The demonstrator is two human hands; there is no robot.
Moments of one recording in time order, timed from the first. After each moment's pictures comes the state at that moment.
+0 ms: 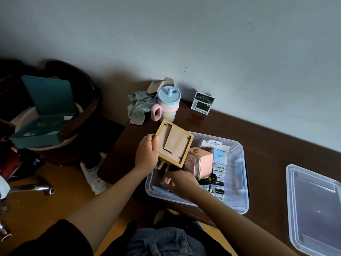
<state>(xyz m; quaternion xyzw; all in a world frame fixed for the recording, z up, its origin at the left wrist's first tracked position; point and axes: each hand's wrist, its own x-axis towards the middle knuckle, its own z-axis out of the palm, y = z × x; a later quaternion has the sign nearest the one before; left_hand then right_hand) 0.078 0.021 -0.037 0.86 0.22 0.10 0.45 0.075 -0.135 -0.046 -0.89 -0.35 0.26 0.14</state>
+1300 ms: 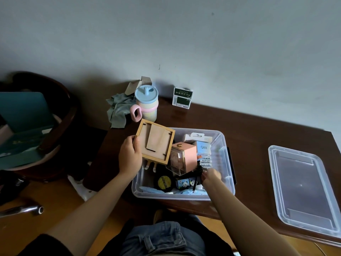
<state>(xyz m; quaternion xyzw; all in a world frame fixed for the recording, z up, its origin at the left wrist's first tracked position) 0.075 0.014 -0.032 0.86 0.23 0.13 0.44 0.098 -0.227 -0.058 -0.52 0.51 0.15 0.66</state>
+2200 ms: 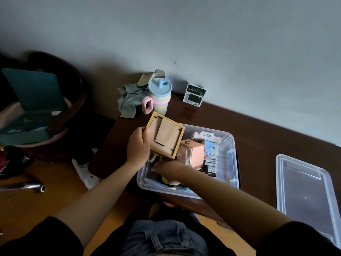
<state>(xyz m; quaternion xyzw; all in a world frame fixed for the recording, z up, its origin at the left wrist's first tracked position) 0.079 0.015 -0.038 0.85 0.25 0.12 0.45 0.094 -0.112 -0.040 -0.85 -0.32 0.42 0.05</state>
